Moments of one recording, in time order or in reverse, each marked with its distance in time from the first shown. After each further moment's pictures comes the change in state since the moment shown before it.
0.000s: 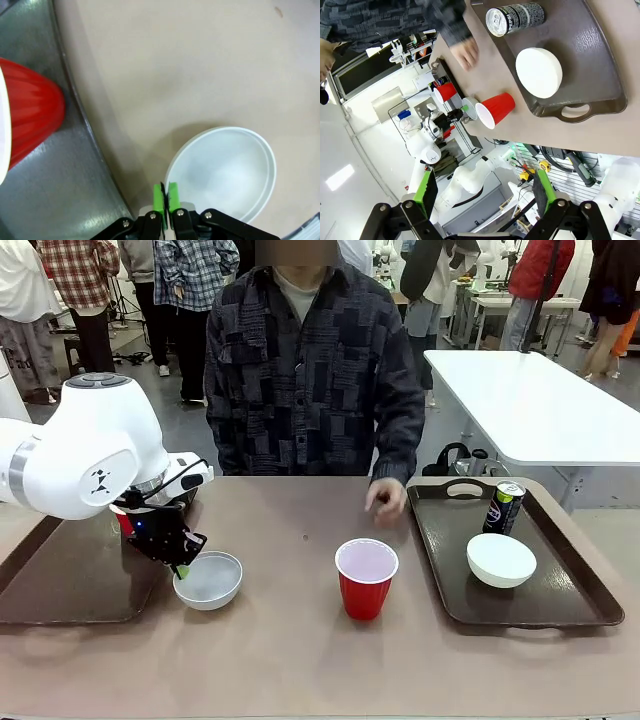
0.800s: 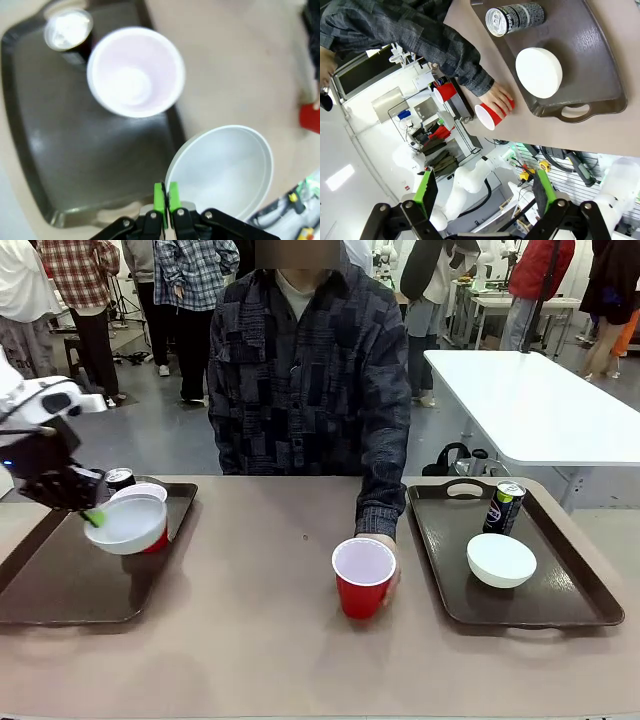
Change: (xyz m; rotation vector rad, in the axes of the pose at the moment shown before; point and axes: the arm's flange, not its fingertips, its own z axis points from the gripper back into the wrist) left arm -0.035 0.137 0.115 -0.147 -0.108 0.128; right arm 0.000 0.000 0.000 0.000 0.000 -0.001
